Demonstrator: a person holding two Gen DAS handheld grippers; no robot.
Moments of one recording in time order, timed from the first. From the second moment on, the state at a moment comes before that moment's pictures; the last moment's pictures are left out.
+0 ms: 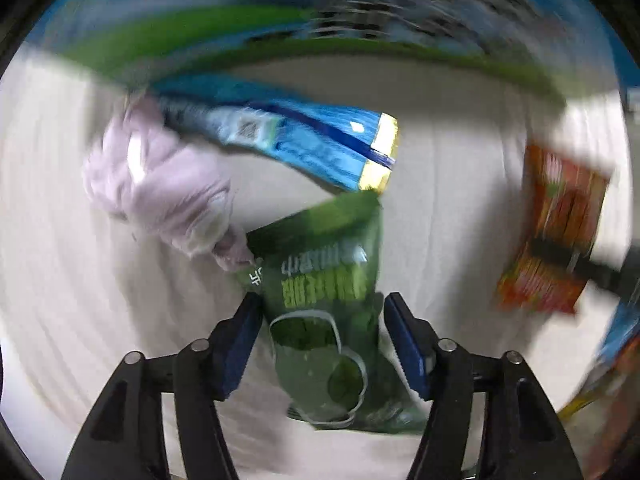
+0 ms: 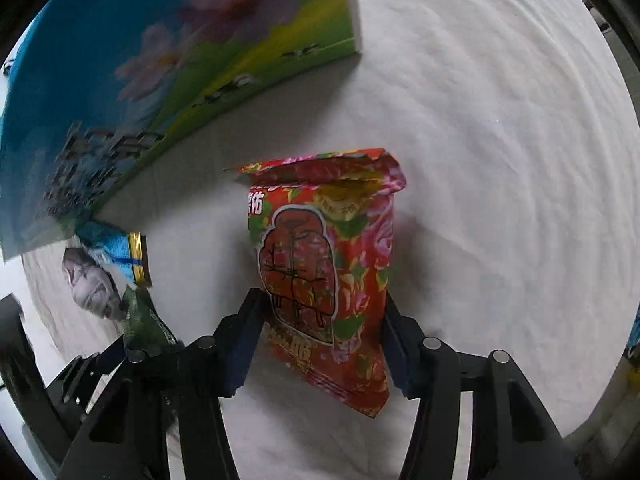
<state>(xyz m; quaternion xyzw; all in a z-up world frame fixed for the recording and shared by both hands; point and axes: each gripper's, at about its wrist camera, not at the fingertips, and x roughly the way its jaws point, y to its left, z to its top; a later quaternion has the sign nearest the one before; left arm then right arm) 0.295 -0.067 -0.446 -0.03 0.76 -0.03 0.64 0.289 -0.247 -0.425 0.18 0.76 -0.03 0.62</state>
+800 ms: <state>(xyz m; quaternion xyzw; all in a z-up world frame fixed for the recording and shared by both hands) 0.211 -0.123 -0.472 0.03 0.74 -0.05 0.67 0.255 -0.189 -0.429 0.06 0.80 0.00 0.60</state>
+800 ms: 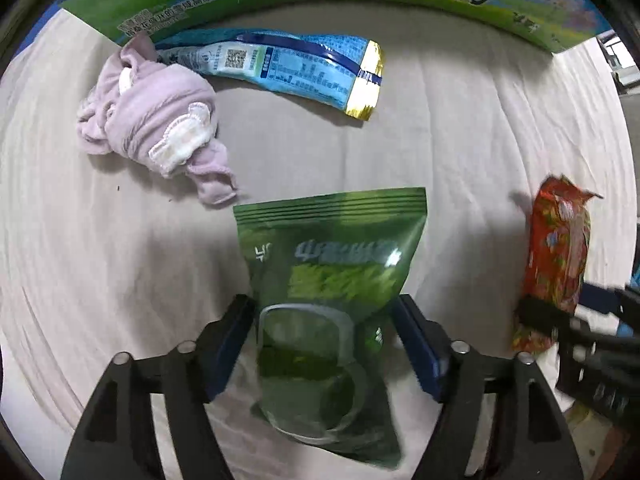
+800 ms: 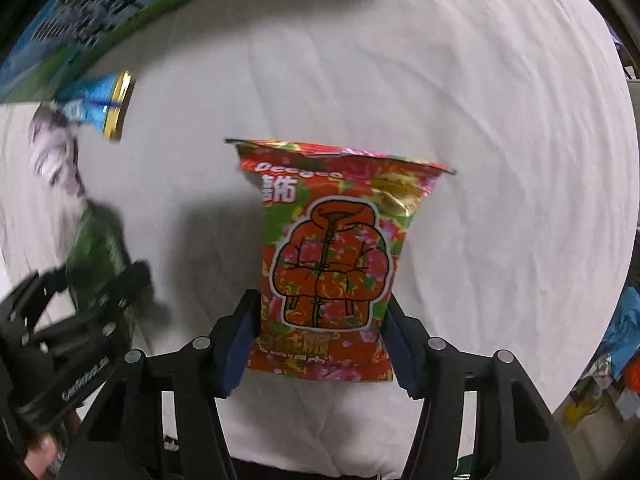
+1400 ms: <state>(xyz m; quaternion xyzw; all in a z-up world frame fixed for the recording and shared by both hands) 0.244 -0.091 -0.463 0.01 0.74 -0.04 0.68 0.211 -0.201 -0.438 0.06 0.79 -0.03 0.61</state>
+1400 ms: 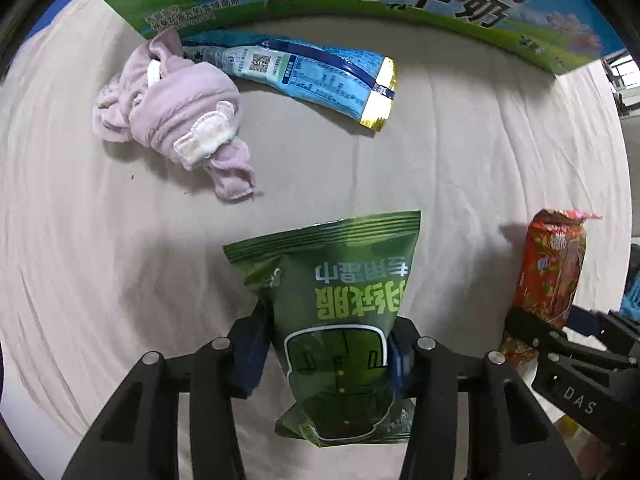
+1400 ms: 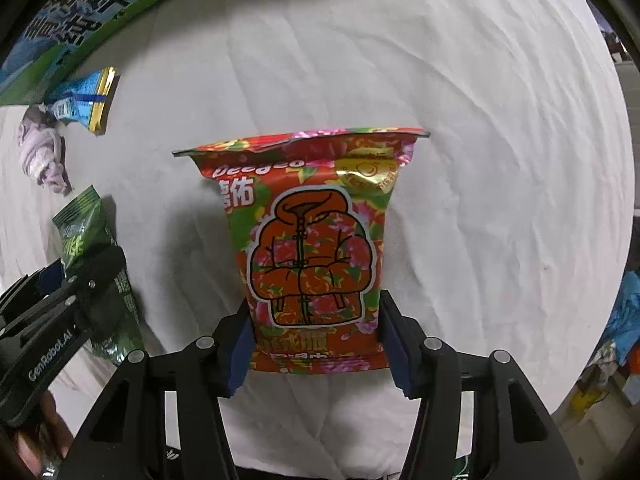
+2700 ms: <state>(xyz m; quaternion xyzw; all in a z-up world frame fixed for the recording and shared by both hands) 0.400 -0.063 -0.202 -0.02 0.54 -0.12 0.83 0.355 -0.206 -0.183 0.07 0.61 0.07 0.79</state>
